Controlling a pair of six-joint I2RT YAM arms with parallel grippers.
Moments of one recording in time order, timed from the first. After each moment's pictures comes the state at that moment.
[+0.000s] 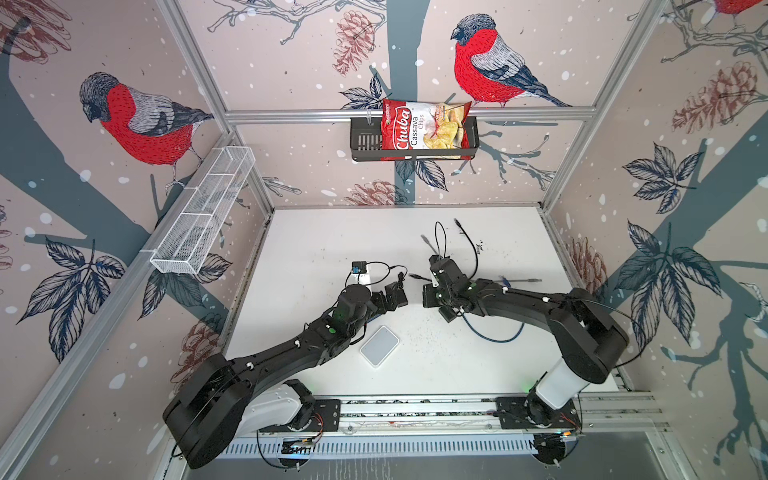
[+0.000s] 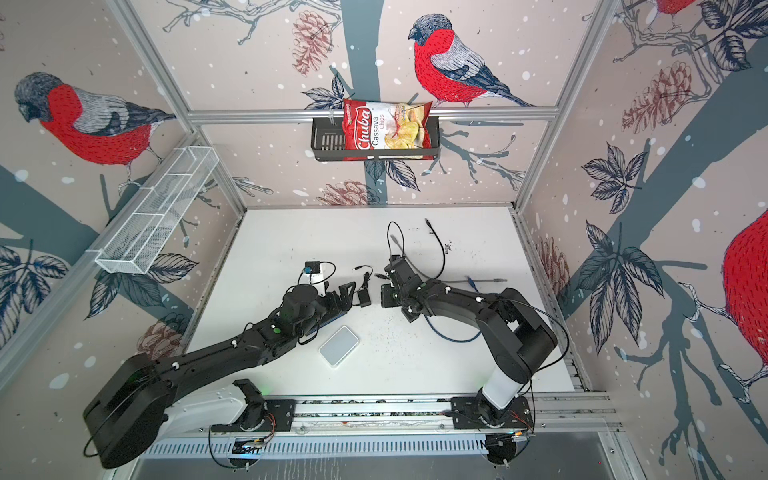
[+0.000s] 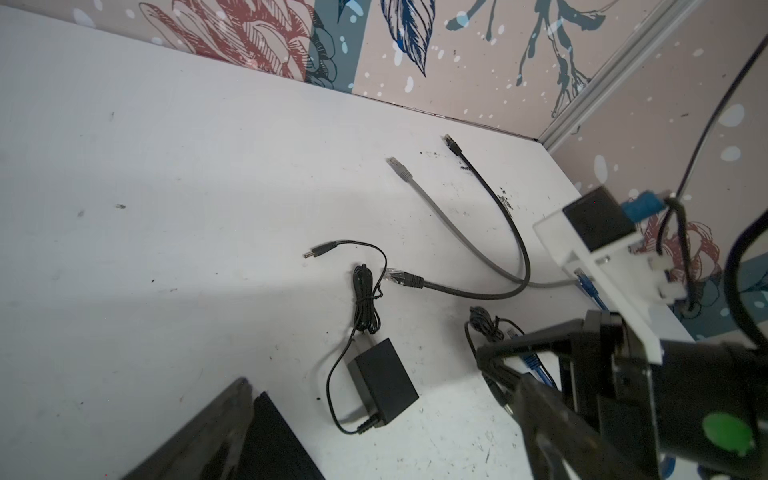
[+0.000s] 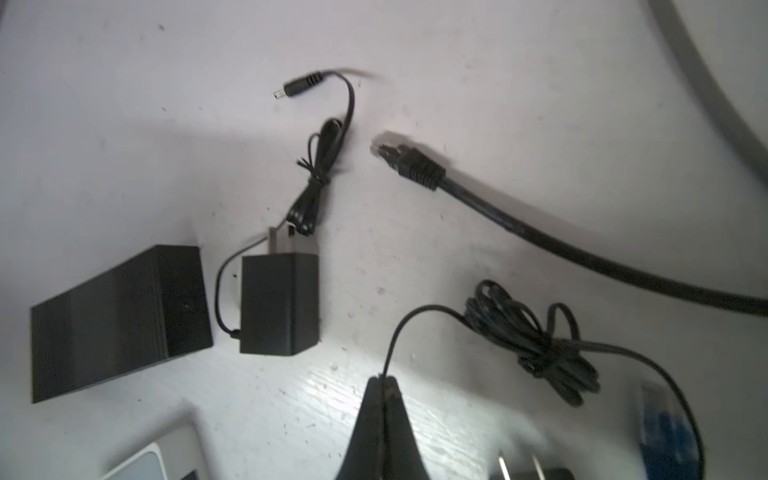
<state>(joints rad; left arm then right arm) -0.73 1.17 0.47 0.31 -0.22 -0.51 0.76 1.65 0.92 -0.14 -0.03 0.53</state>
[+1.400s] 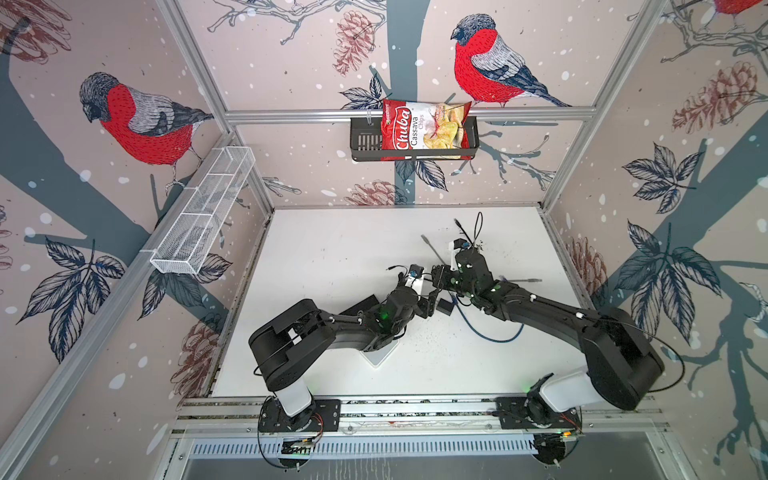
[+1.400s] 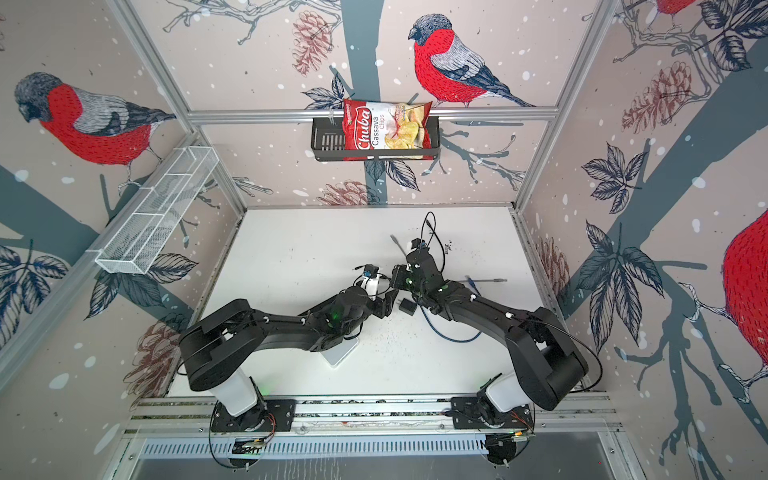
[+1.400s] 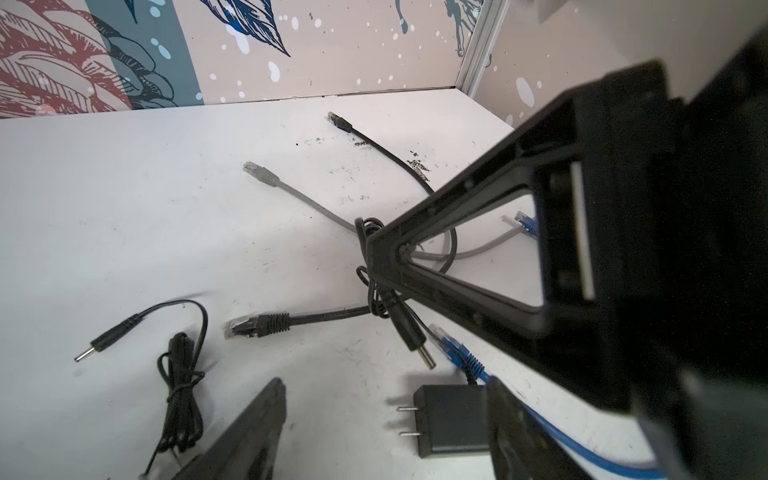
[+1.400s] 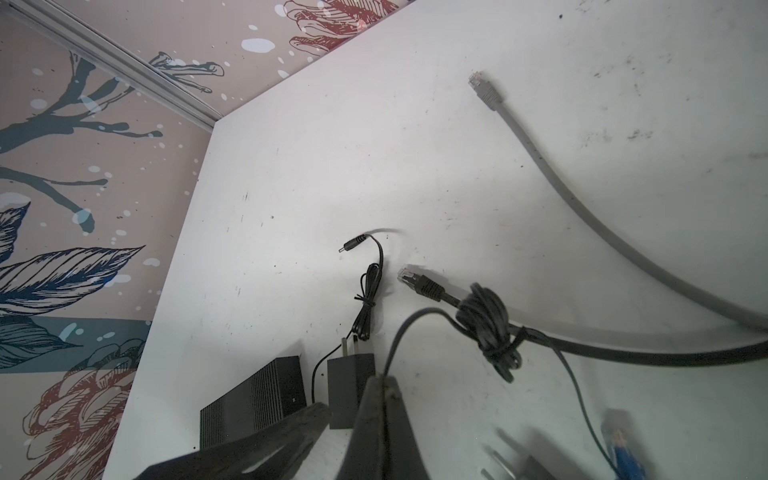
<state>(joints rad) -0.95 1.71 0.71 0.66 -0.27 -0.30 0.67 1.46 0.81 0.07 -0.04 0.68</state>
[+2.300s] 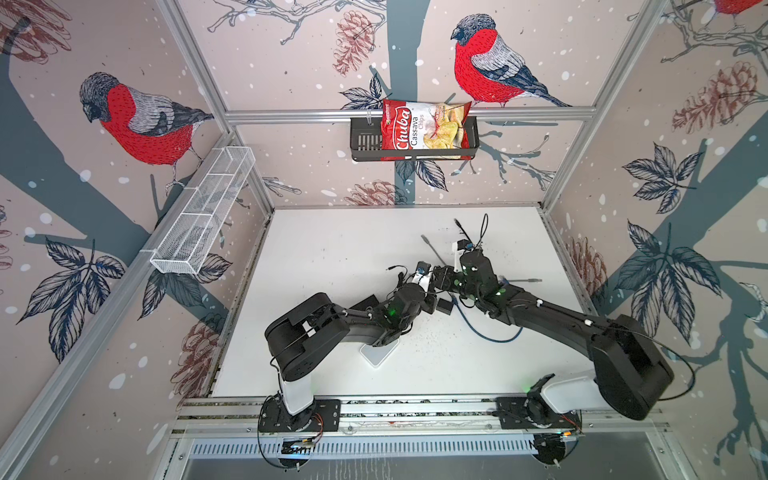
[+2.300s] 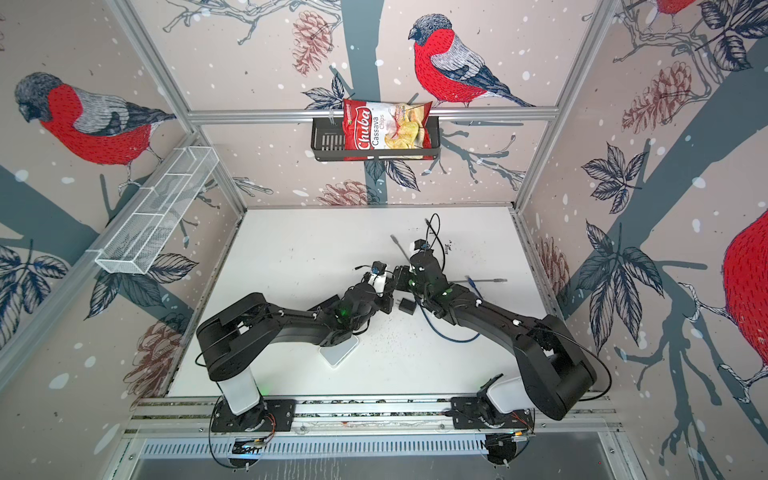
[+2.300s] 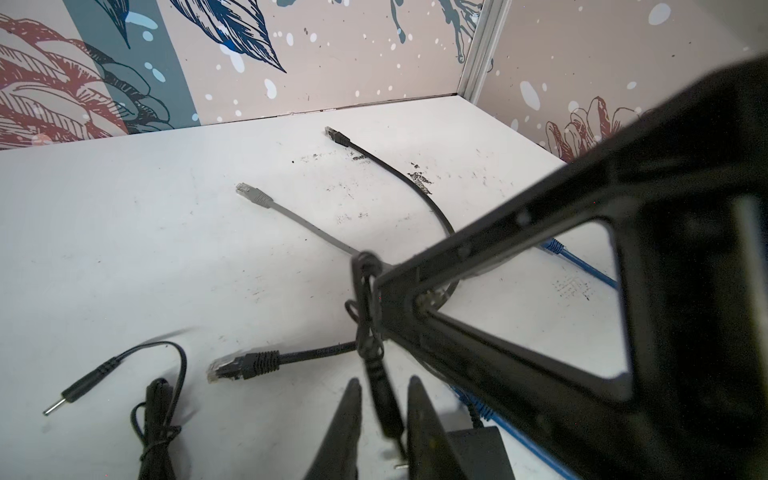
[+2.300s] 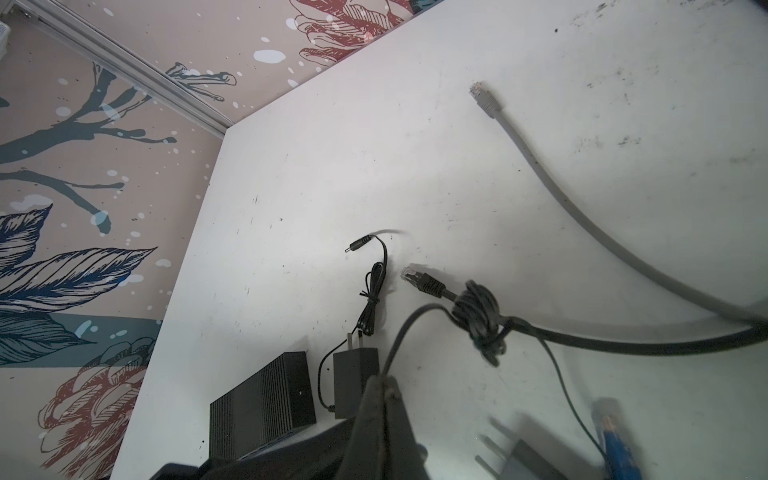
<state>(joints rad) -0.95 1.80 0.78 0.69 -0.29 -0.25 0.67 1.41 0.77 0.08 -0.04 0.68</state>
